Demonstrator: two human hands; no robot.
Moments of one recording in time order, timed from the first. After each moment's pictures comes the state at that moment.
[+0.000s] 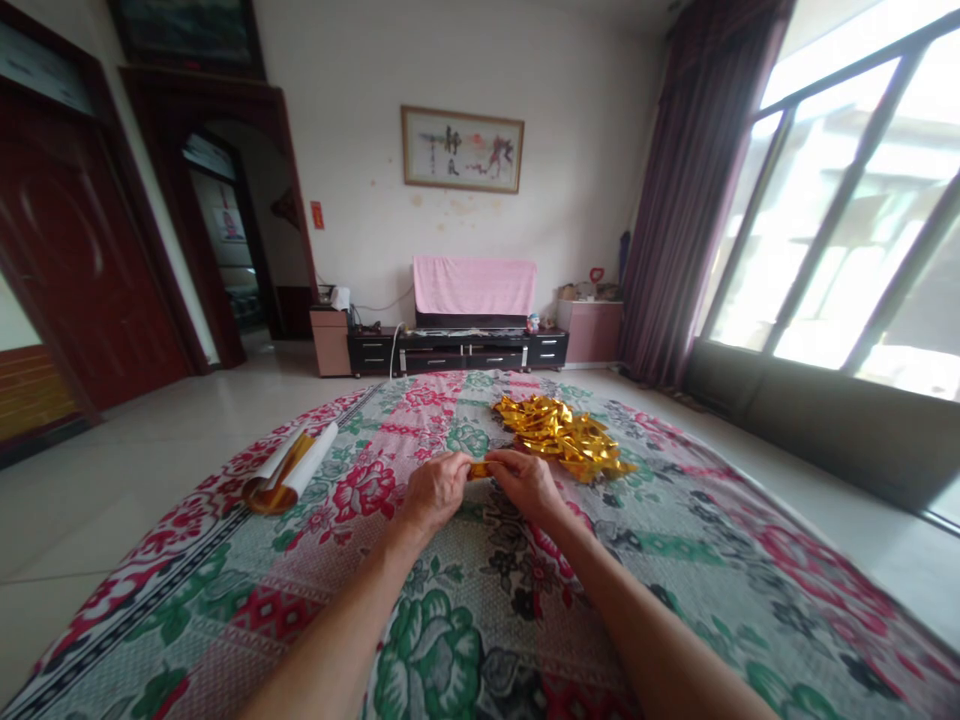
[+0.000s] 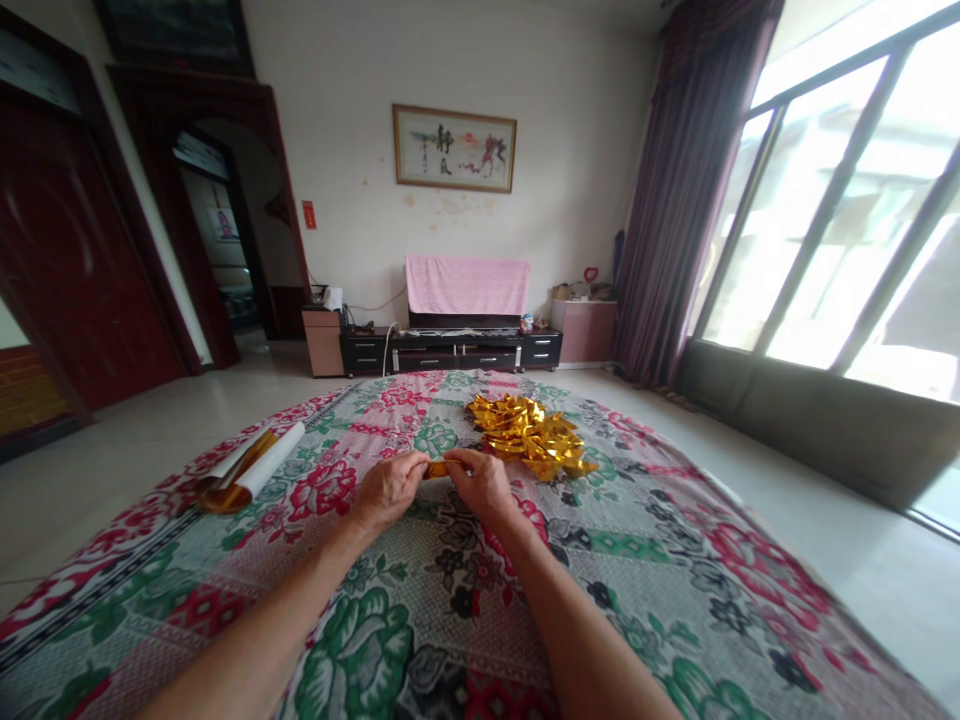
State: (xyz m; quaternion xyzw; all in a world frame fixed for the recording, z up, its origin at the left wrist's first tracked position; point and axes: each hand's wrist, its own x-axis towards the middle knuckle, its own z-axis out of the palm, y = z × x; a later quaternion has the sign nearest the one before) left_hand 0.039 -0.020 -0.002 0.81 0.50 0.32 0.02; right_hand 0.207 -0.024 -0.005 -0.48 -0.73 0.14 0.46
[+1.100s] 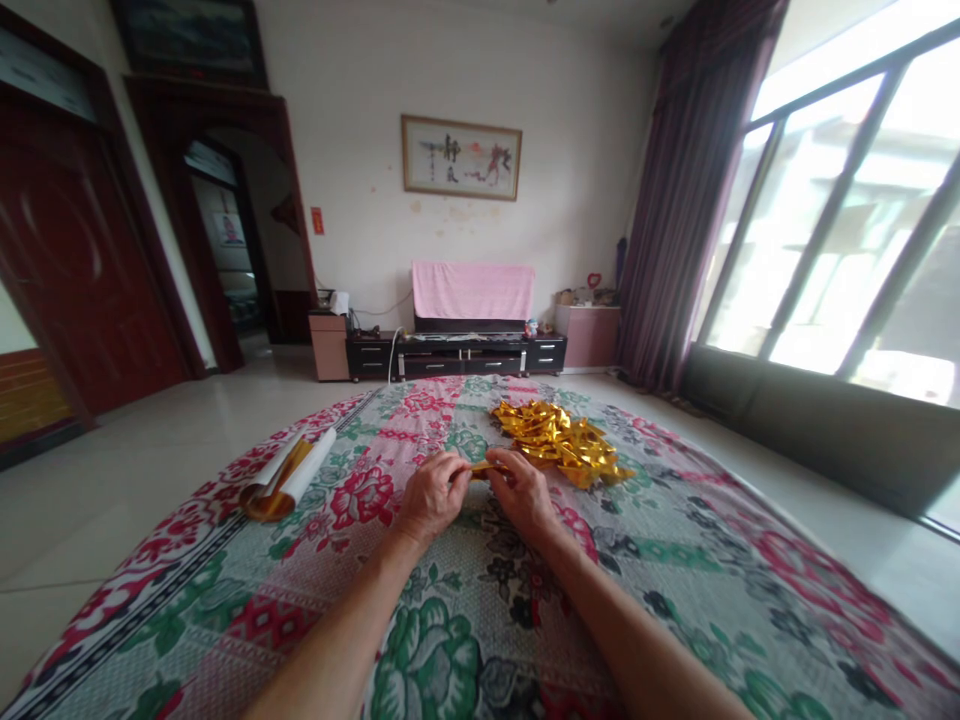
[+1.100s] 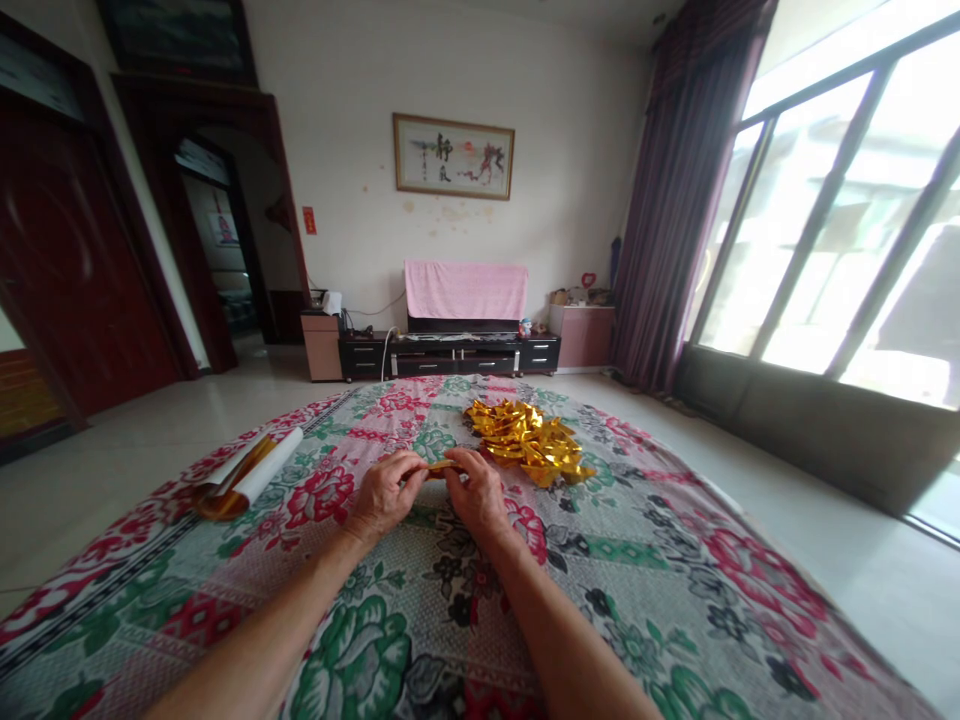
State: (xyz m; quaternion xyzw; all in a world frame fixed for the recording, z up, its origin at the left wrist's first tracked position) left_hand 0.037 -0.015 -0.008 0.80 0.38 0.46 0.00; right_hand 0.198 -0.025 -0.015 -0.44 -0.70 0.09 0.55
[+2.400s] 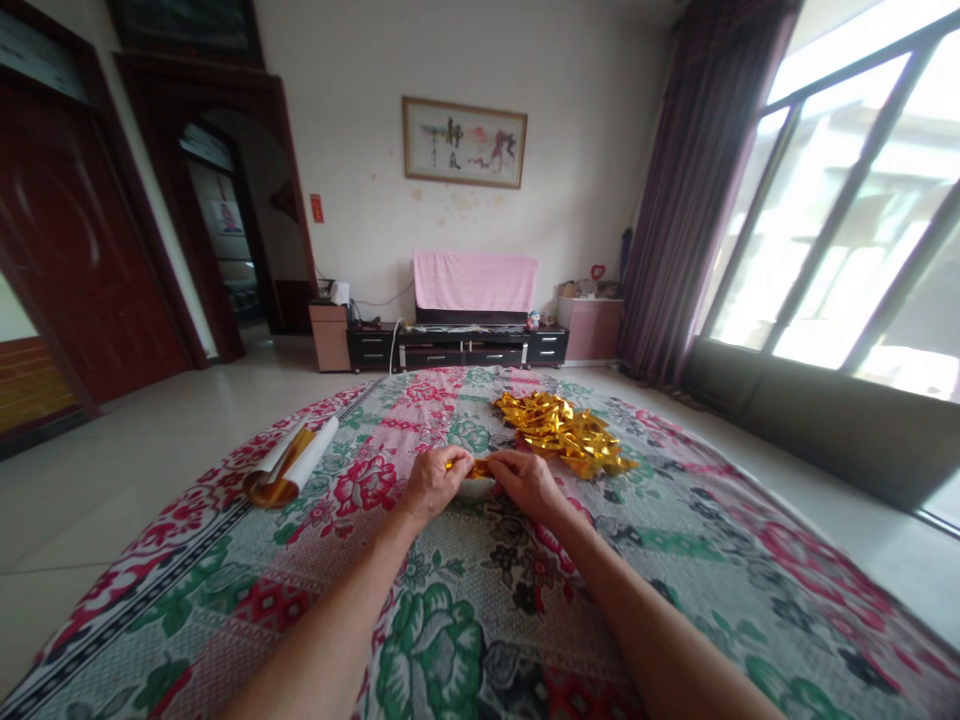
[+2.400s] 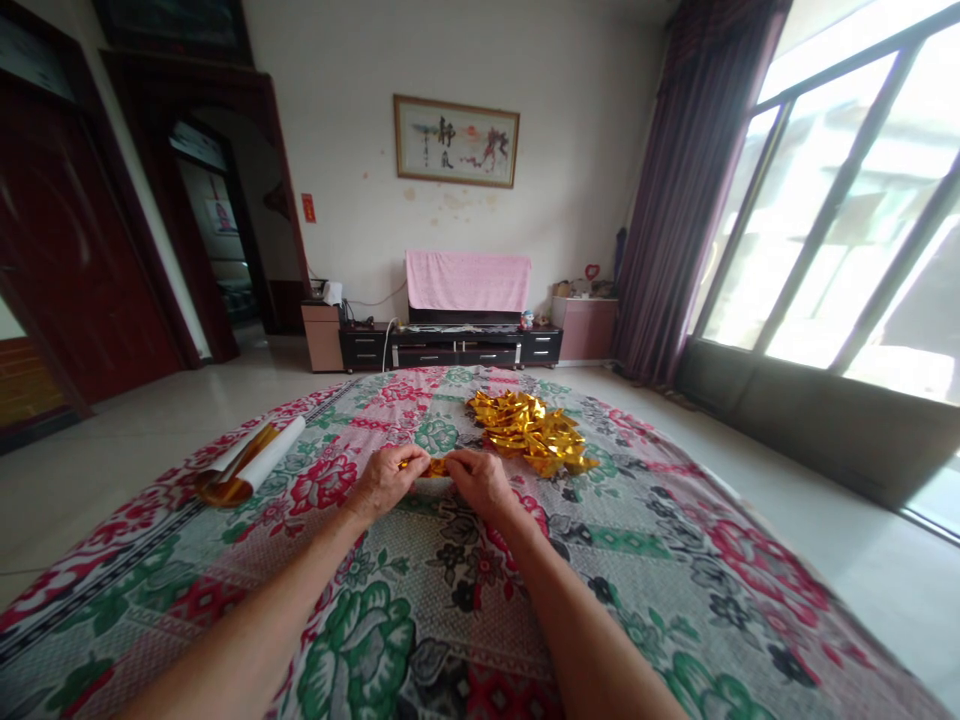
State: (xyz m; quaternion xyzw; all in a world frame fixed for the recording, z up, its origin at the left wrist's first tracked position) left_hand 0.033 -0.017 0.000 0.76 0.45 0.42 0.22; right_hand 0.208 -0.027 -0.004 -0.46 -0.77 0.14 0.42
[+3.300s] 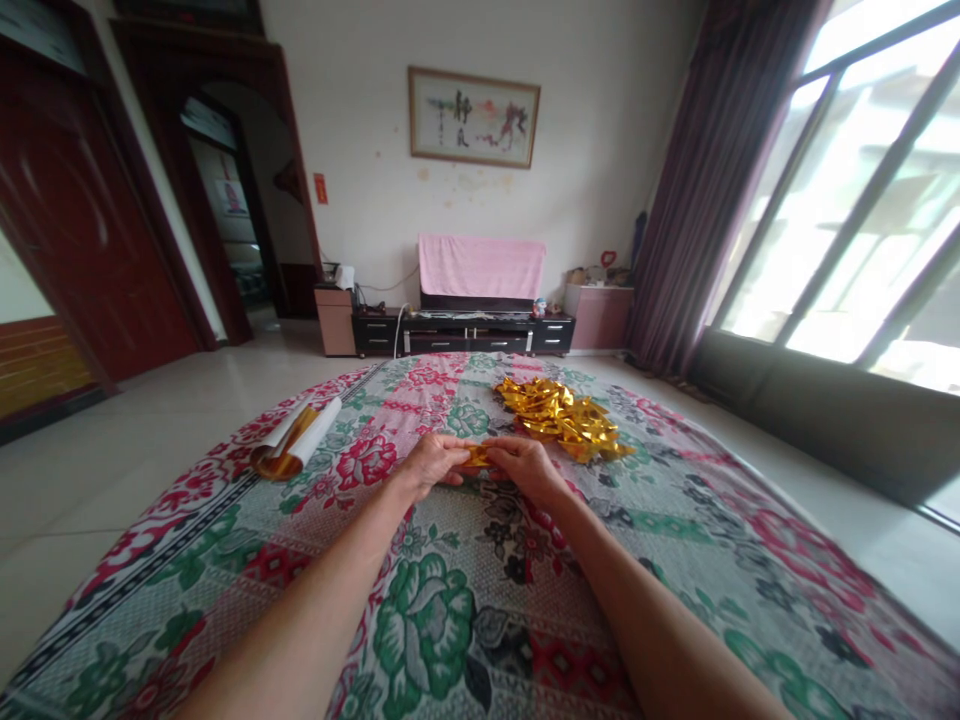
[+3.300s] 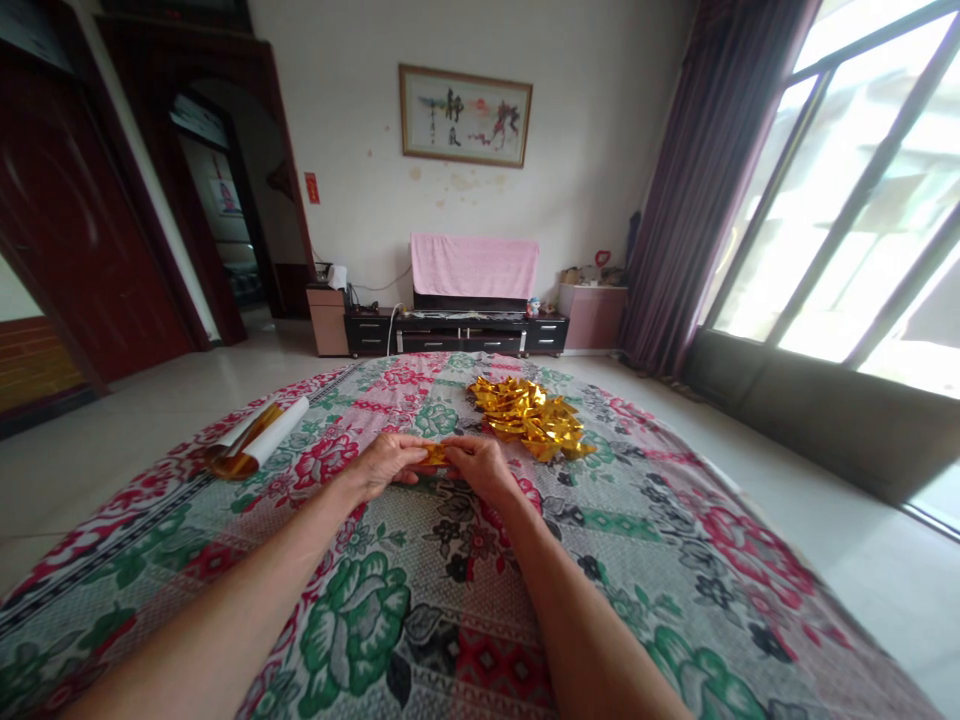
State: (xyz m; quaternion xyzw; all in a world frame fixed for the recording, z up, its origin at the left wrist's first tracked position) left_hand 0.039 -0.015 0.000 0.54 0.46 0.37 0.59; right_hand 0.204 -0.025 -0.014 -0.44 -0.60 0.46 0.49
